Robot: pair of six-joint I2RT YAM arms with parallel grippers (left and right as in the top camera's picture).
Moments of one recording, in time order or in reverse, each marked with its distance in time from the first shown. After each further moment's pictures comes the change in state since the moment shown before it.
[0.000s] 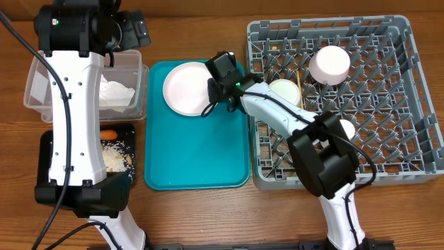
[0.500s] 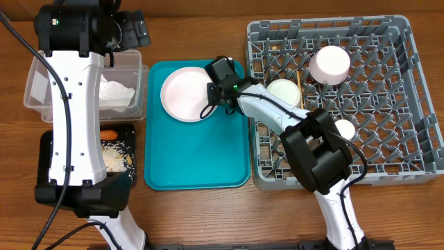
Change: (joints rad) left arm 0.000 0.000 0.000 0.000 0.000 0.000; right arm 0.001 0.046 0.007 0.019 -0.016 0.020
